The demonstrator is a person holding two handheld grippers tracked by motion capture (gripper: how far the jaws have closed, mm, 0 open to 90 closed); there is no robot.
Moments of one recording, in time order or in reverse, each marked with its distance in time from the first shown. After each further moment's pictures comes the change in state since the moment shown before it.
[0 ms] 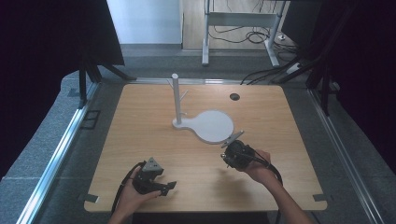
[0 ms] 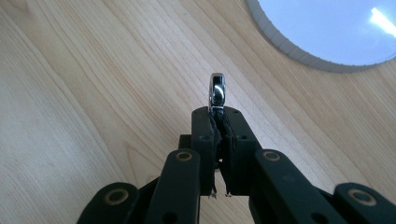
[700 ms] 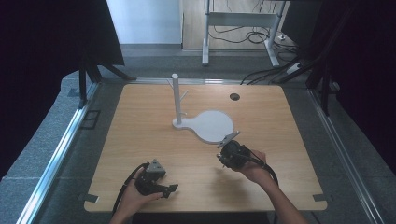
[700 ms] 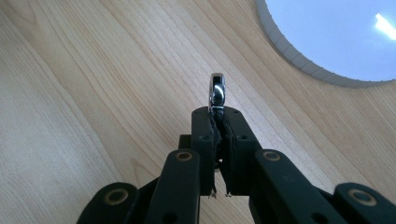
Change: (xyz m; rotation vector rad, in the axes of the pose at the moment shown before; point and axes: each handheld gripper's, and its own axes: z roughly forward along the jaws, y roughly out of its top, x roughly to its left) left arm -0.004 -0.001 0.008 0.045 -0.017 0.016; right arm 0.005 0.006 0.009 -0.018 0.016 -0.007
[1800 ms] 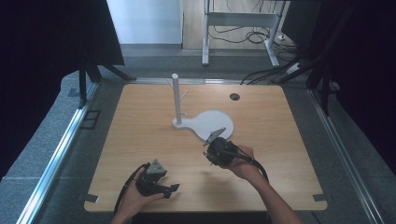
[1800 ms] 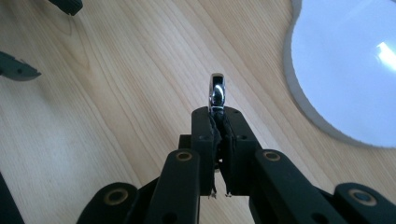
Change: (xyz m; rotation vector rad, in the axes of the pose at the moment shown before) left arm -0.006 0.003 -0.005 -0.042 0.006 0.020; right arm 0.025 0.042 -0.005 -0.028 0.028 -0.087
